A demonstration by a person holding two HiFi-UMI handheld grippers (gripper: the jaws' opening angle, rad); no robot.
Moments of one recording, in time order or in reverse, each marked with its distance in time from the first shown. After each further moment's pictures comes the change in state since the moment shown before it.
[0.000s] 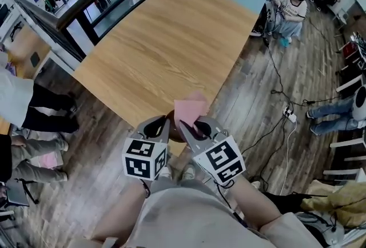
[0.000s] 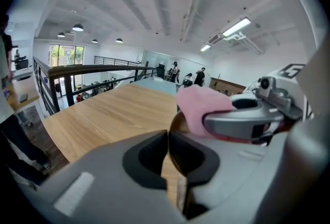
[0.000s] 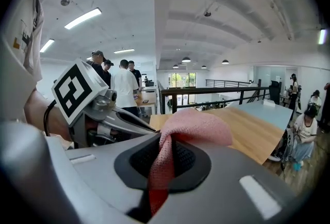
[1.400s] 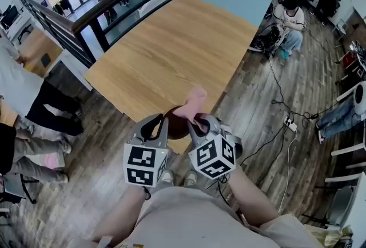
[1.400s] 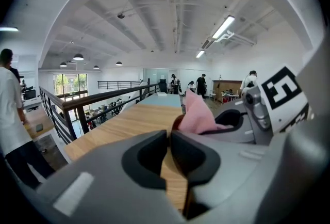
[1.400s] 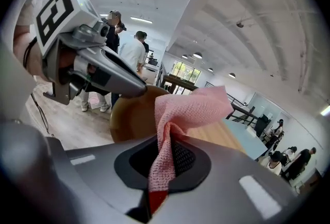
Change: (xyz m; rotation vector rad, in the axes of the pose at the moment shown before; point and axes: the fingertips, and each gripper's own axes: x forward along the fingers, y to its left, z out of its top) left arm -0.093 -0.021 0.024 0.174 -0.167 0.120; right arm -0.029 0.025 -0.013 -0.386 0.185 -0.175
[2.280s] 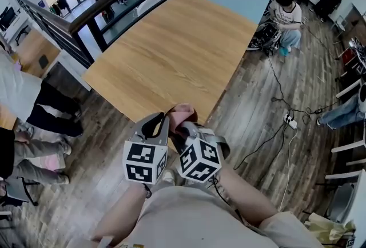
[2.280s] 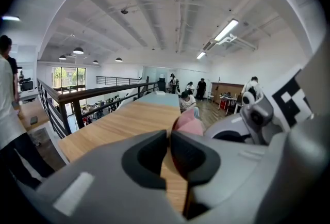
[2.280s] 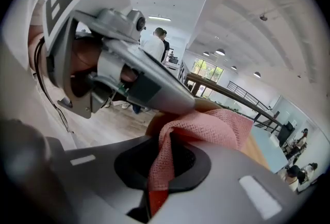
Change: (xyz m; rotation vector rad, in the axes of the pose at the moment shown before) left arm 0.019 0.011 -0.006 -0.051 0.010 -0.038; right arm 0.034 0.063 0.021 -0.103 0.011 0.234
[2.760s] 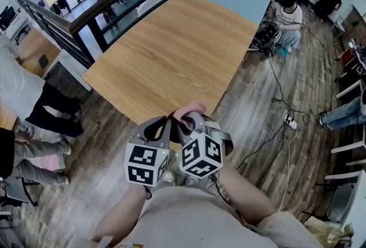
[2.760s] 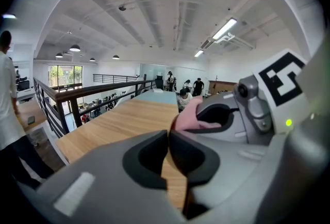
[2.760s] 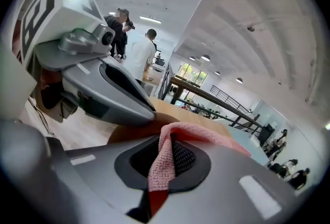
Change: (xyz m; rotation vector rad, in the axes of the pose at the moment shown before) left arm -0.001 -0.002 -0.008 0.009 0.028 -0.031; right arm -0.009 -0.048 0.012 0.011 -0.006 -0.202
